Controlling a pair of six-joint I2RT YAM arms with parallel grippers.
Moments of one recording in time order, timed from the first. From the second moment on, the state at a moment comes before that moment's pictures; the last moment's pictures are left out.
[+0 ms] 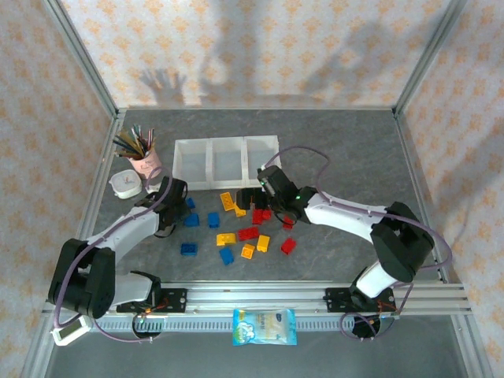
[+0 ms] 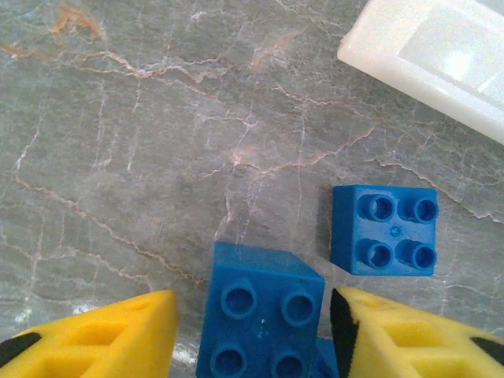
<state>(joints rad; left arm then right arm) -0.21 1.27 0.60 -0.47 -0.24 -0.76 0.82 1.56 0.97 -0.20 0.01 0.64</state>
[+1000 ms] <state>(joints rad) -0.21 1.11 0.77 -0.57 -0.24 -0.73 0.82 1.56 1.04 -0.20 0.02 0.65</state>
